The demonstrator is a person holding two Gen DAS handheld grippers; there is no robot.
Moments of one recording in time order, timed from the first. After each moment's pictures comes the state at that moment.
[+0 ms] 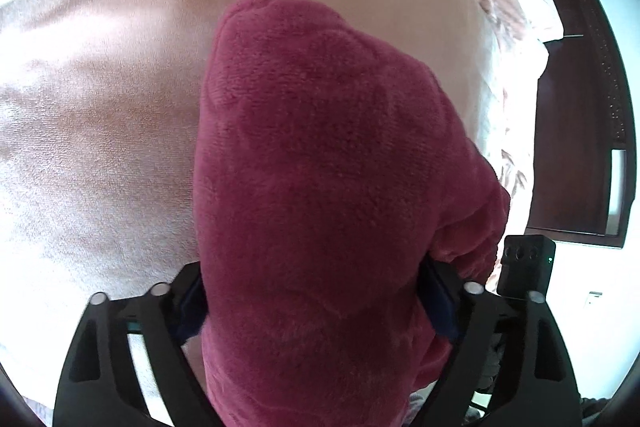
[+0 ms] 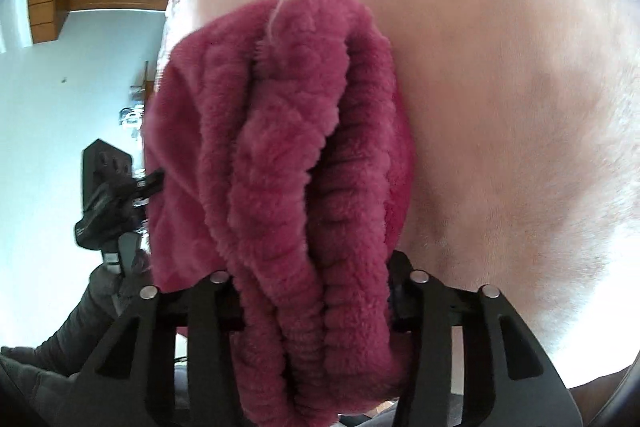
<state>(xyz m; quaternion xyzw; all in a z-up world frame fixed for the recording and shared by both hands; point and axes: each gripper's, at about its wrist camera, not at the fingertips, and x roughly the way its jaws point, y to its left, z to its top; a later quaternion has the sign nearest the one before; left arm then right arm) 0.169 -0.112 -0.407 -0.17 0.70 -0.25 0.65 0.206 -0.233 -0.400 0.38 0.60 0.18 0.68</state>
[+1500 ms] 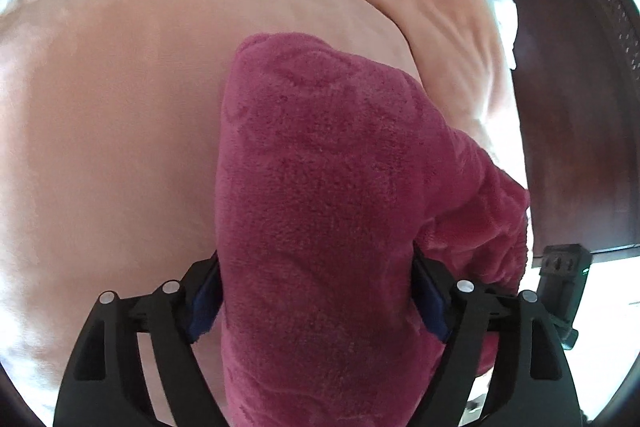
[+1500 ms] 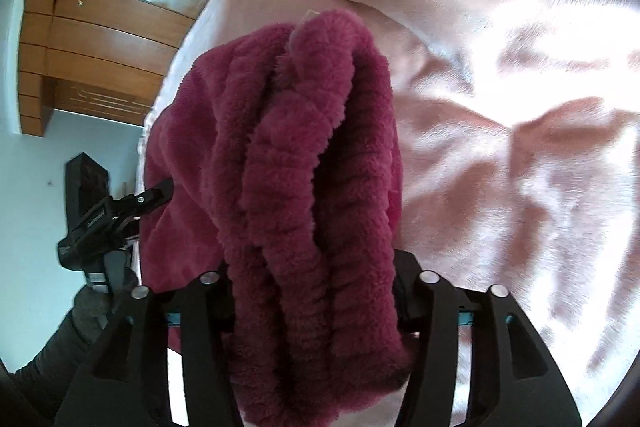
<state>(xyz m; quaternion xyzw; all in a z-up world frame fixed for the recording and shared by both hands) 0.309 -0.496 -0.369 -0.02 0.64 -0.33 0.69 0.271 -0.523 -0.355 0.41 0.49 0.03 0.77</state>
